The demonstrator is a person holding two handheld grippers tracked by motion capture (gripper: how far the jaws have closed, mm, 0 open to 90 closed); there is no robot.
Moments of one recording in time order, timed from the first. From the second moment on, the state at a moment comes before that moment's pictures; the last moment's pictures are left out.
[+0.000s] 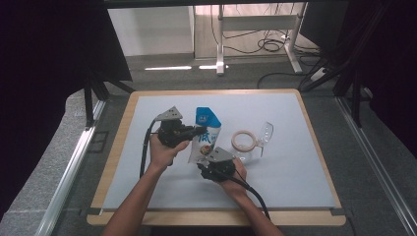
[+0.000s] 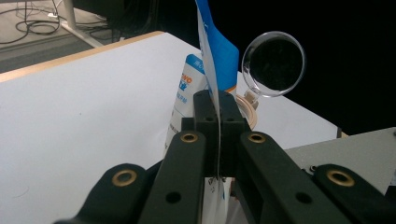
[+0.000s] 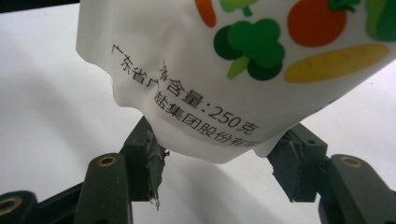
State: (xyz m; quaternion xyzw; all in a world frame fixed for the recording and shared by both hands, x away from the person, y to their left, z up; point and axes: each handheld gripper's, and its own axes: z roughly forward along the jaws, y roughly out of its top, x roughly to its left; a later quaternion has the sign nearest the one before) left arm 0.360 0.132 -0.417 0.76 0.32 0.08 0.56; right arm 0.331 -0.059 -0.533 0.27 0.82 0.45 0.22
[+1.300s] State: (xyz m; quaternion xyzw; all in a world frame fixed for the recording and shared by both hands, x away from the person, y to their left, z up) left arm 0.369 0.099 -0.413 0.78 0.30 0.05 0.55; right arm 0.315 -0.078 -0.532 0.29 0.81 0.47 0.21
